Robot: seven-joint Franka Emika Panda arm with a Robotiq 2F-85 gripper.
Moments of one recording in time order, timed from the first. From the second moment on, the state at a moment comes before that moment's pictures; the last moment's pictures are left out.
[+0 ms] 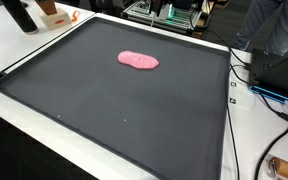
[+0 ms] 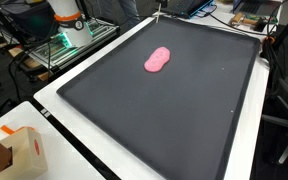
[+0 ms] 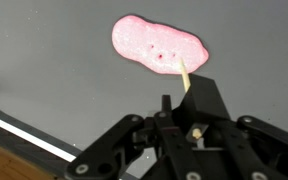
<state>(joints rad) 0.16 -0.16 0.22 -2.36 -0.29 2.28 0.14</state>
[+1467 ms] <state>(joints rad) 0.03 -0.07 -0.10 -2.28 0.53 2.15 -0.61</state>
